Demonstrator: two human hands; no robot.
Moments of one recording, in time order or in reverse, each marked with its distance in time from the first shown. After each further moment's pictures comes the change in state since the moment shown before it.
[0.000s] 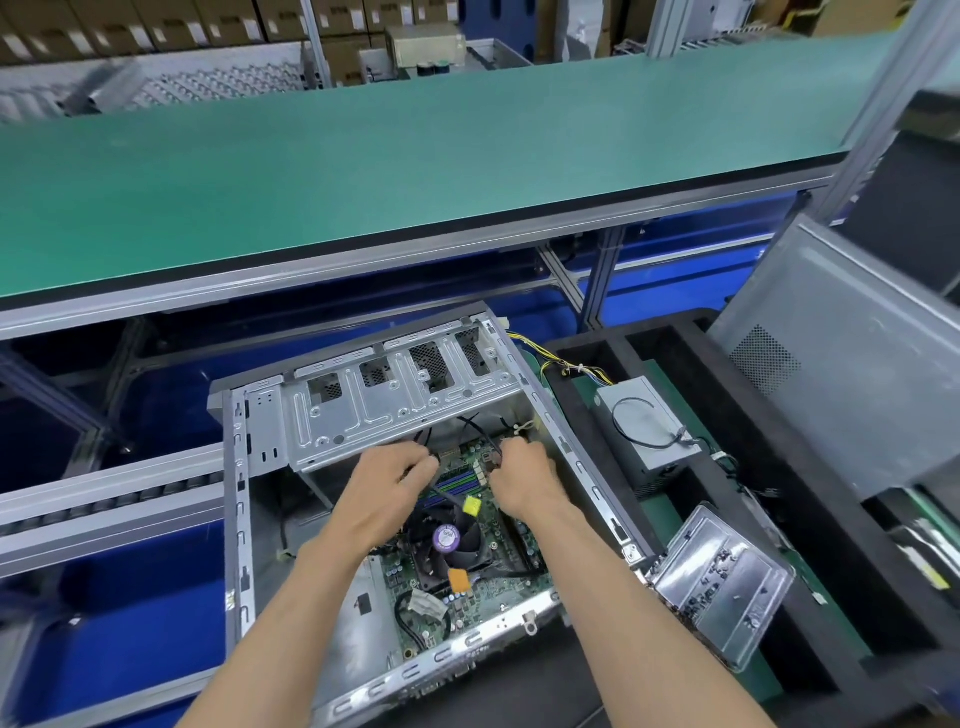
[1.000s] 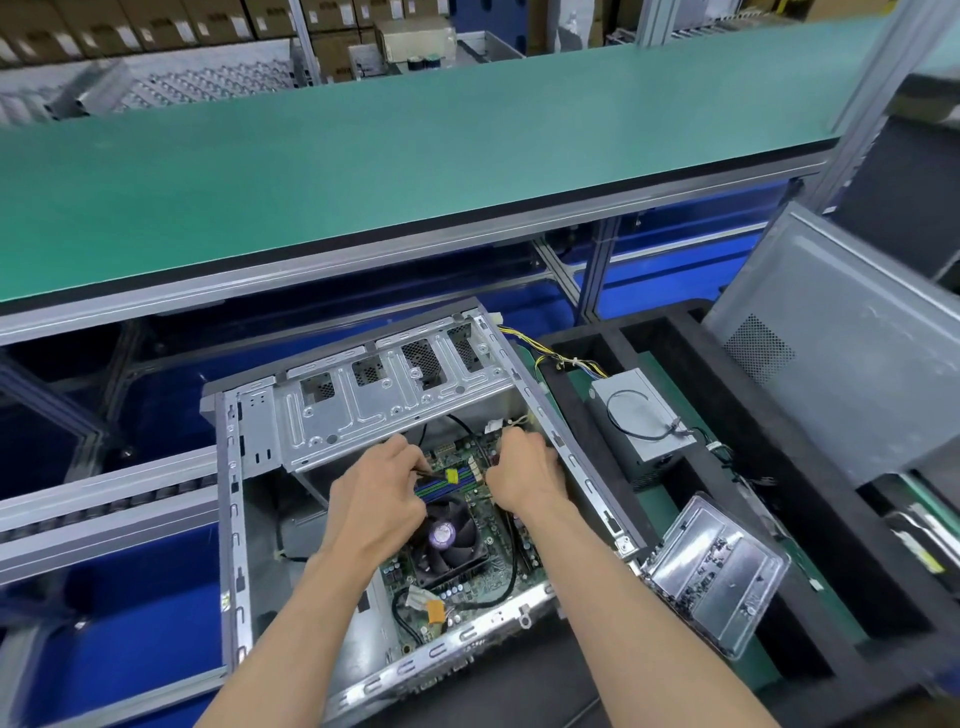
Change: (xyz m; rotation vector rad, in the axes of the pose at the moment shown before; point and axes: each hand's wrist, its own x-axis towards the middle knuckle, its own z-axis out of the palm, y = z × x) left_hand -0.011 -0.001 0.014 0.433 0.143 -0.021; right_hand -0.004 0.002 -0.002 -0.037 0.102 -0.007
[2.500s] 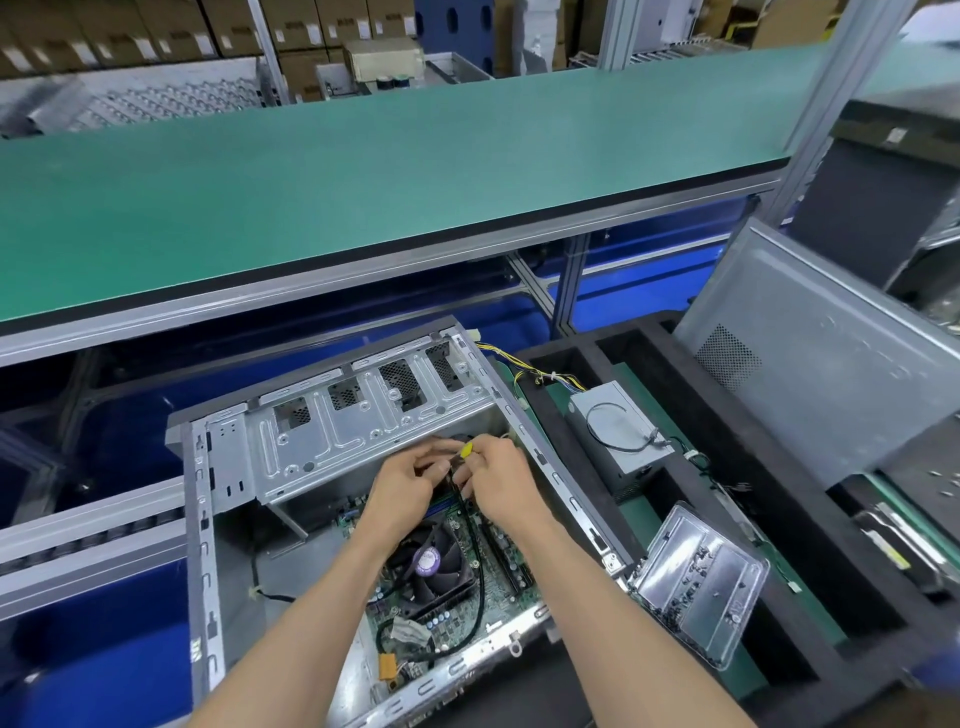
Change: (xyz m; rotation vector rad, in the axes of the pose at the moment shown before) left_hand 0.051 0.010 0.047 -0.753 -0.243 -0.197; right_hand 0.009 -0.002 0.001 0.486 -0.014 -0.072
